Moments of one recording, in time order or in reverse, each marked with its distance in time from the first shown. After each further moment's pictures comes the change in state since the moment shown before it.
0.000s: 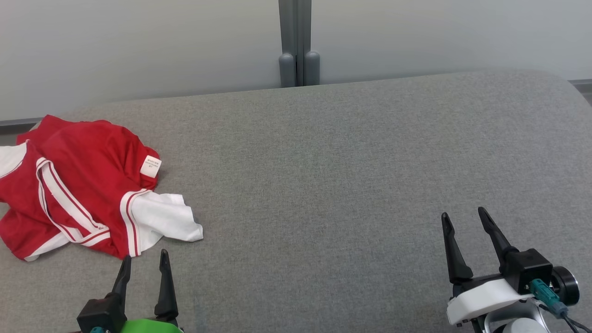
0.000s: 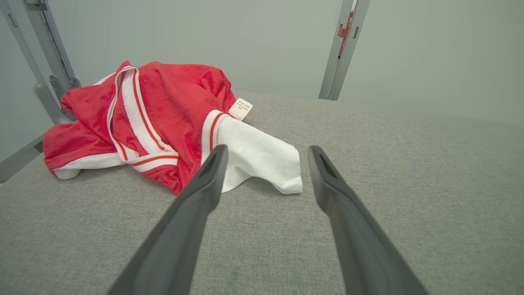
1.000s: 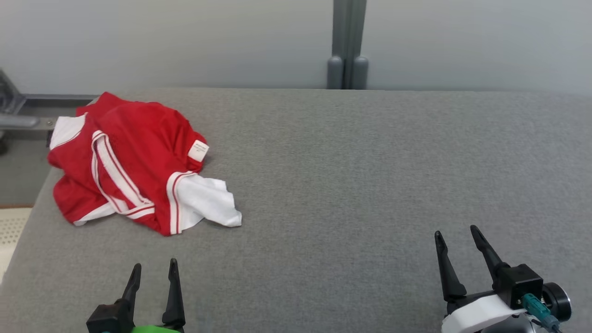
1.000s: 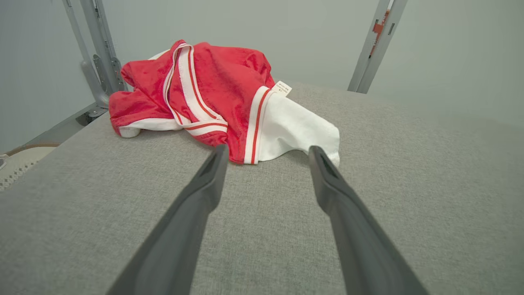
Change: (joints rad) left arm 0.002 0.001 -0.027 0.046 -0.011 -0.009 -0.008; right arm 0.048 -0.001 0.026 0.018 0.006 0.000 -0.008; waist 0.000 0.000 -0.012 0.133
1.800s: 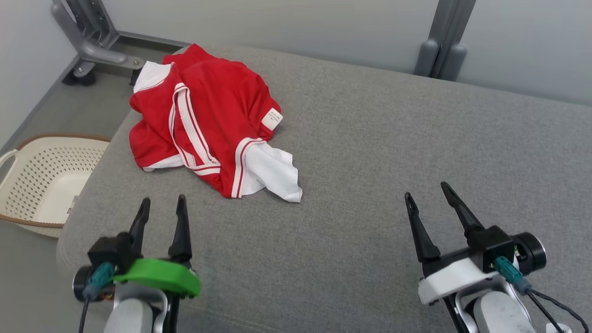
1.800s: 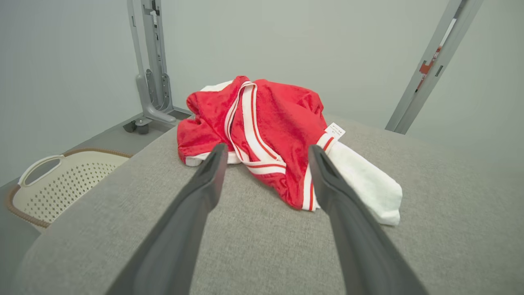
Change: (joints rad) left arm -0.224 0.002 -0.023 0.096 -0.047 -0.066 0.000; right arm -0.144 0.002 0.084 0.008 -0.062 0.000 0.000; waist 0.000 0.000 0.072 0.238
